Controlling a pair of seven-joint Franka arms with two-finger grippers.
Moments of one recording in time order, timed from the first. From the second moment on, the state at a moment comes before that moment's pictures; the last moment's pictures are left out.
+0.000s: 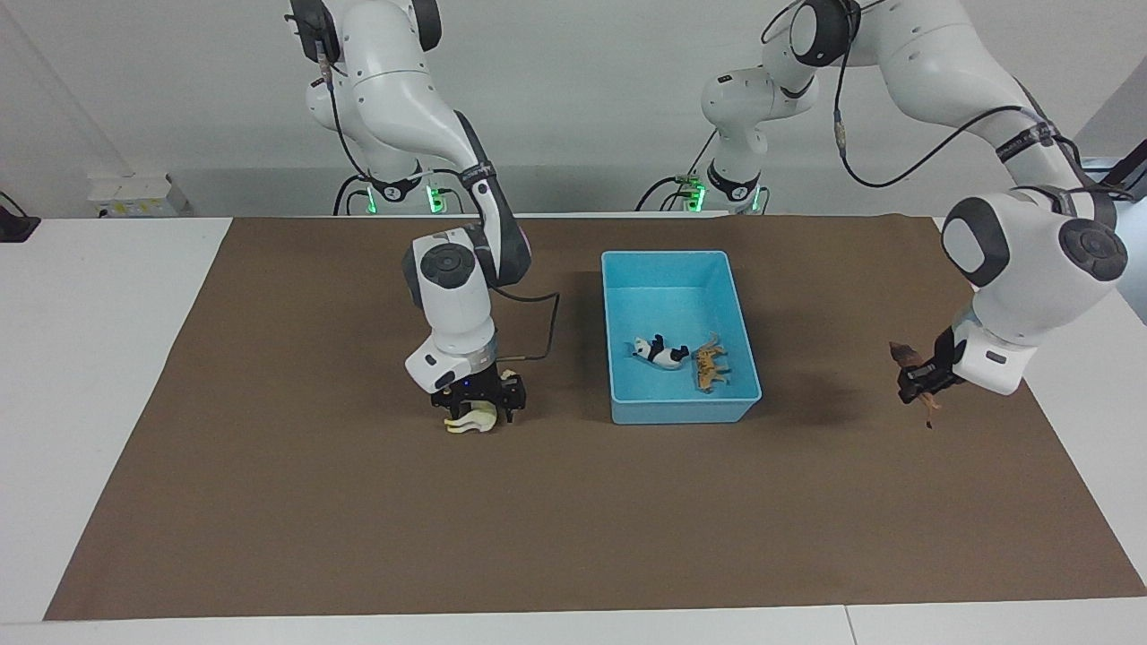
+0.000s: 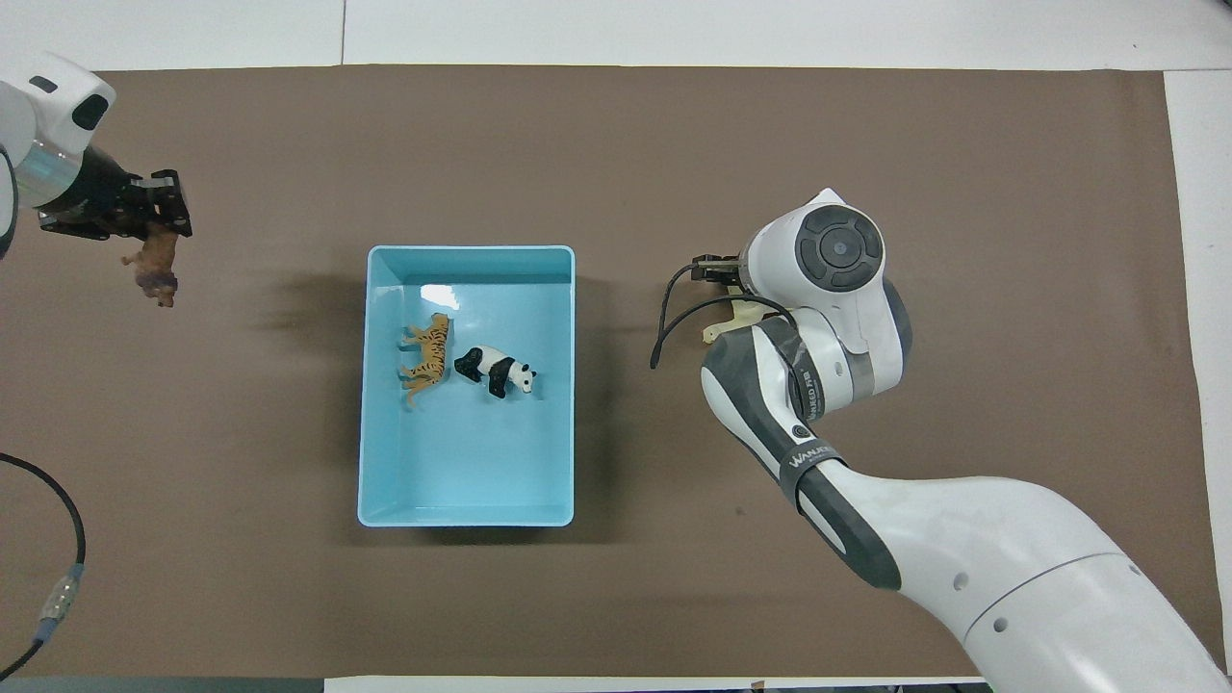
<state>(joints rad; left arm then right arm) 0.08 0.37 -0.10 -1.48 0.04 1.79 -0.25 0.50 0.47 -0.16 -1.86 0.05 2.49 0.43</state>
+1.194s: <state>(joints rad) -0.33 0.06 -0.07 -2.01 -0.01 2.12 -0.87 0.50 0.39 -0.15 -1.30 0.07 1.75 0.55</state>
